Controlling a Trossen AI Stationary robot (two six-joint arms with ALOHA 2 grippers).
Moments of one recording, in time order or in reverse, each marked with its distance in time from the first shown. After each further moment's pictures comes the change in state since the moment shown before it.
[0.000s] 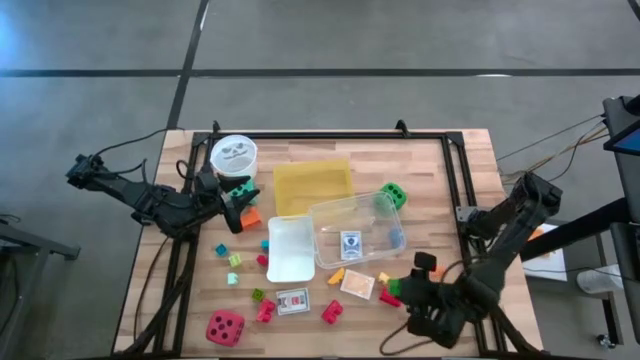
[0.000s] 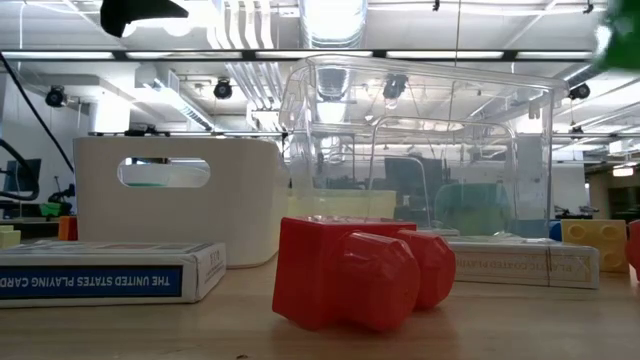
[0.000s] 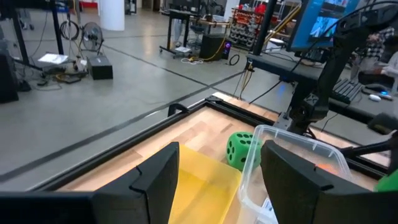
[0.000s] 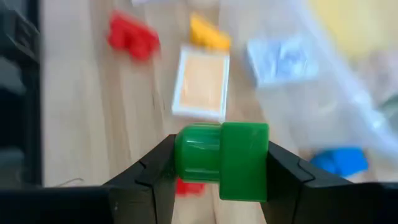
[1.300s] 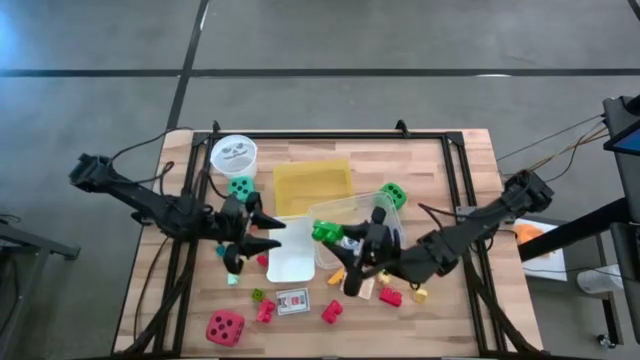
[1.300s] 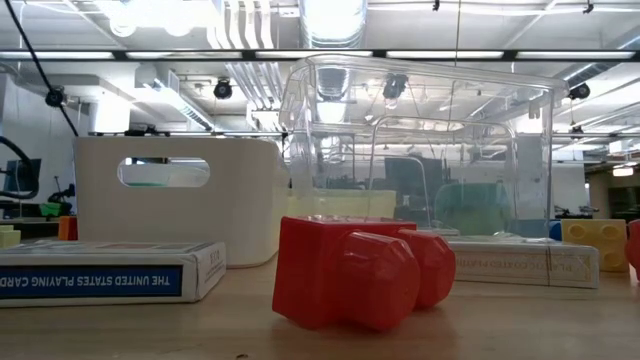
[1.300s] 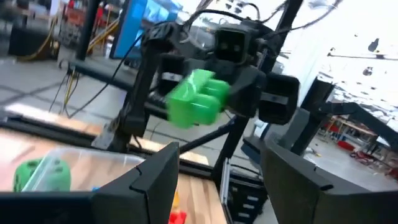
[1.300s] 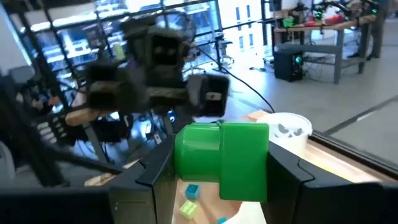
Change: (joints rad) left arm 0.010 0.263 0.006 0.598 0.670 0.040; right arm -0.369 0.019 0.091 1.137 0.309 -0.687
